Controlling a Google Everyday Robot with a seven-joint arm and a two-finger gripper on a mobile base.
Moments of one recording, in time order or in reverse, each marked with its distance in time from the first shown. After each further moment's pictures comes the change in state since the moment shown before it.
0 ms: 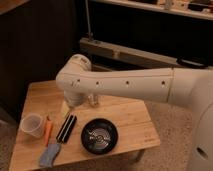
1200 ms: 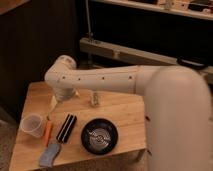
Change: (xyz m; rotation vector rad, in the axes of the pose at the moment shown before) arm 0.093 -0.022 0.082 0.037 0.027 0.133
